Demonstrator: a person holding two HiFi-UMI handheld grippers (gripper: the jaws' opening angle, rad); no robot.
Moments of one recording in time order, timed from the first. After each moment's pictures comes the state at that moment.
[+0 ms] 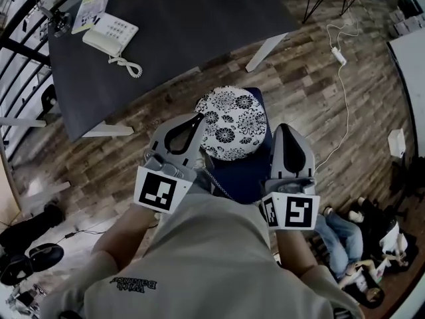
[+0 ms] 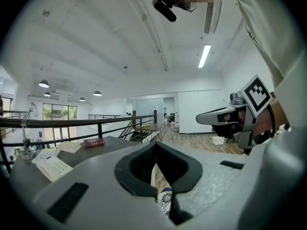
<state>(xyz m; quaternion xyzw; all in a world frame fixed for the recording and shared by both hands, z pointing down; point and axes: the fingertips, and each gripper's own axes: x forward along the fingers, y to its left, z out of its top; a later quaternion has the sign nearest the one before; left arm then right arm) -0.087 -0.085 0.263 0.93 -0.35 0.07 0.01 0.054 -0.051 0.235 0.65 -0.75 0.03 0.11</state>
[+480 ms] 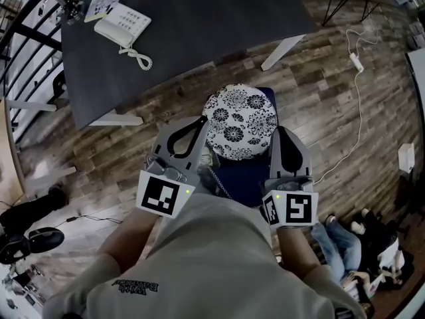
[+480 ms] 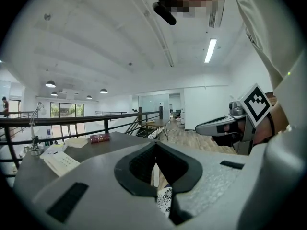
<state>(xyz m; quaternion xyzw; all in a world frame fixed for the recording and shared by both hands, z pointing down) -0.085 -0.084 0.278 0.92 -0.39 0.10 0.03 0.054 -0.064 0.281 0.60 -0.79 0.09 0.11</state>
